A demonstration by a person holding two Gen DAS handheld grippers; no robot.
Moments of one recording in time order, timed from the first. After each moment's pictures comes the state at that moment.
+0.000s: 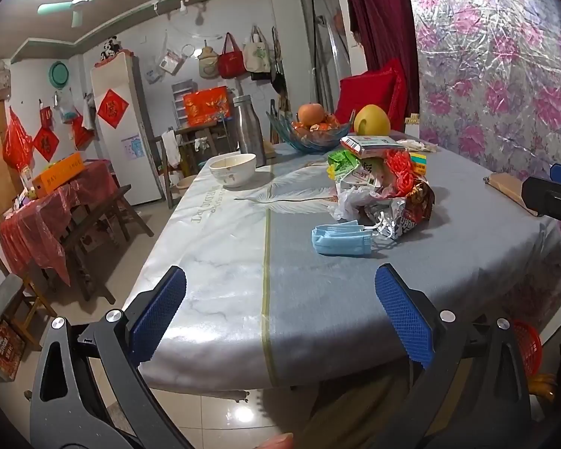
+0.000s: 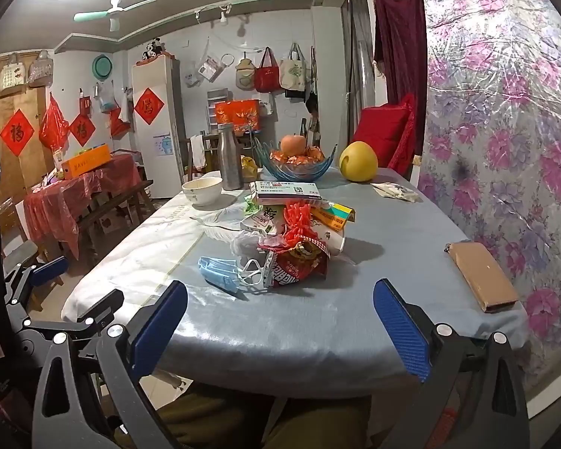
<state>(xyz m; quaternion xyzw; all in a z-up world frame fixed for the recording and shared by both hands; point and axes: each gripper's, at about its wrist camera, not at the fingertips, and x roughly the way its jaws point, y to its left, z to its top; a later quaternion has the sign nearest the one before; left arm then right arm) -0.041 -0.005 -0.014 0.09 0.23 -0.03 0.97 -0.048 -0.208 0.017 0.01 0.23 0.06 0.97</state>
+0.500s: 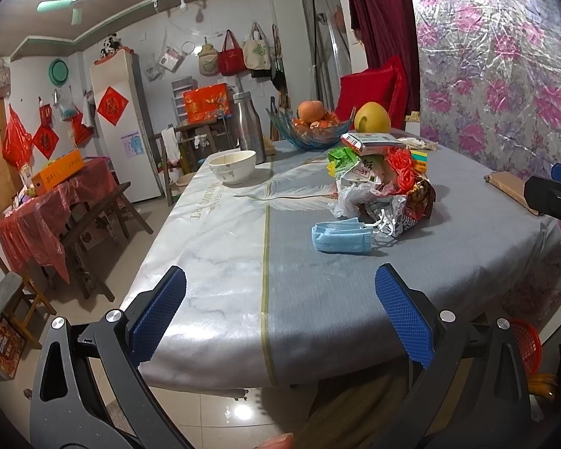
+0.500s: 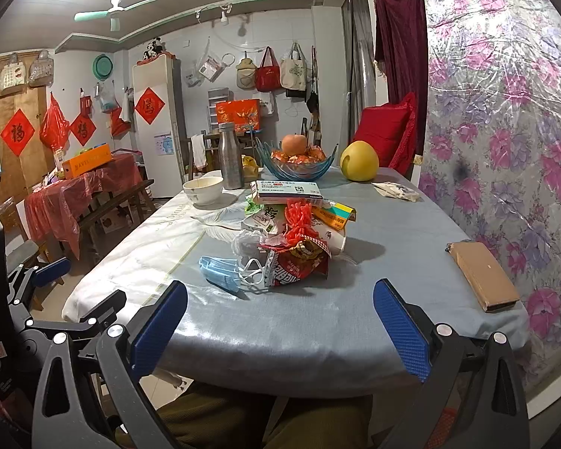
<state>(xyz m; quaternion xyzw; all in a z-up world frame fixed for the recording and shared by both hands) -0.040 -0.005 -0.016 0.09 0.24 -0.03 0.97 -0.044 -0.215 0.019 0.01 0.23 0.06 0.97</state>
